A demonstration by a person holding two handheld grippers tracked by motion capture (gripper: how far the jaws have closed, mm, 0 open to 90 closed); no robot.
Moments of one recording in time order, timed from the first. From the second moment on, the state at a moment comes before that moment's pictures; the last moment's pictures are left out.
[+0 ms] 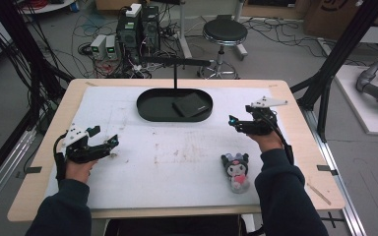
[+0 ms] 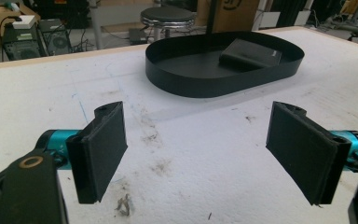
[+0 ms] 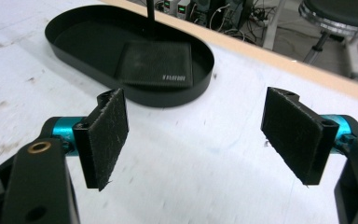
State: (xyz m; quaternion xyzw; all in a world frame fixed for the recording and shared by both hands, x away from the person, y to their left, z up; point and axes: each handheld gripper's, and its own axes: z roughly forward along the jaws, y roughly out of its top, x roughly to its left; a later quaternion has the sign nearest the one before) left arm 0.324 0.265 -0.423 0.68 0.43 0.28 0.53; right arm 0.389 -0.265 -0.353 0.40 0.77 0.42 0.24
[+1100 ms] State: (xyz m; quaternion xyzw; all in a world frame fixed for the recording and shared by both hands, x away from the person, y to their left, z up) left arm 0.321 0.258 -0.421 0.68 0.43 0.29 0.52; right arm 0.306 -0.277 -0.403 0.41 0.80 0.38 0.22
